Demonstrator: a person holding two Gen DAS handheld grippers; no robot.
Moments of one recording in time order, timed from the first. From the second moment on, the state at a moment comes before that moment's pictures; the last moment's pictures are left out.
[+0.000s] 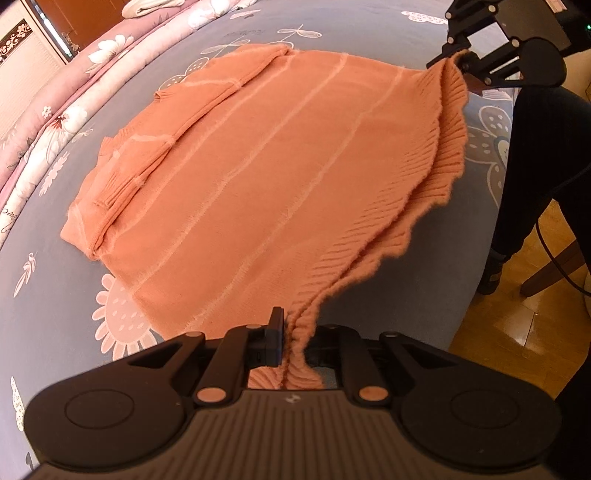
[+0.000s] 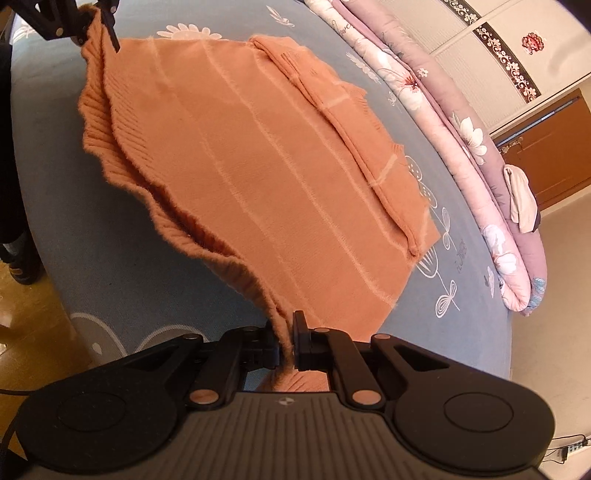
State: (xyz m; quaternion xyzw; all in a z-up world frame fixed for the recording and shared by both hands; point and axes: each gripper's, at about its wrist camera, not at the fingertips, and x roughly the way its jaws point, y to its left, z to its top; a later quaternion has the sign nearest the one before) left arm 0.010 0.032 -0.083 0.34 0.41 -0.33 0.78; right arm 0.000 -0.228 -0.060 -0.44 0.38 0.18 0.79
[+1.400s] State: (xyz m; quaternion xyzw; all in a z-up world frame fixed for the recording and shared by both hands) left arm 0.154 0.015 -0.033 0.43 0.31 -0.24 0.81; right arm 0.146 -0.226 -0.026 -0.50 0.28 0.14 0.81
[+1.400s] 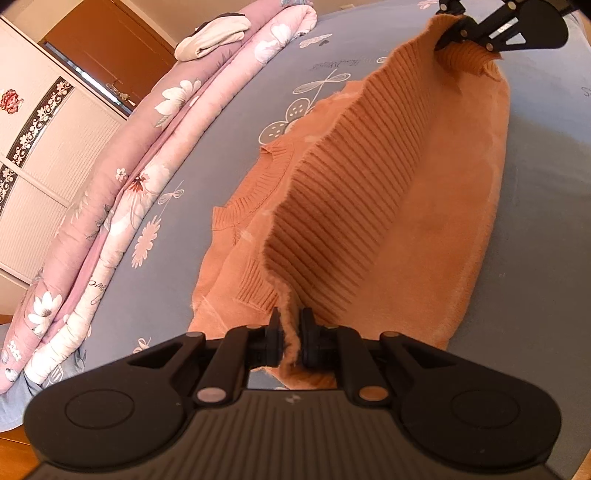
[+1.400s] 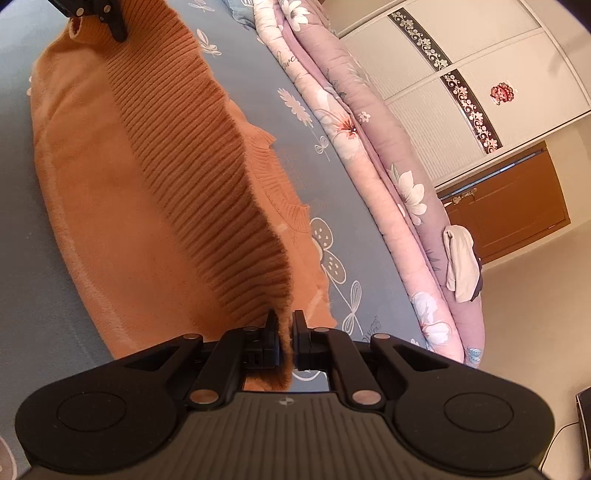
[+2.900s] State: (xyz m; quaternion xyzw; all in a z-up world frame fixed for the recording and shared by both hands) left arm 0.396 0.009 -0.056 0.36 0.46 -0.27 0.77; right arm 0.428 -0.242 -0.042 -0.36 0.49 0.24 0.76
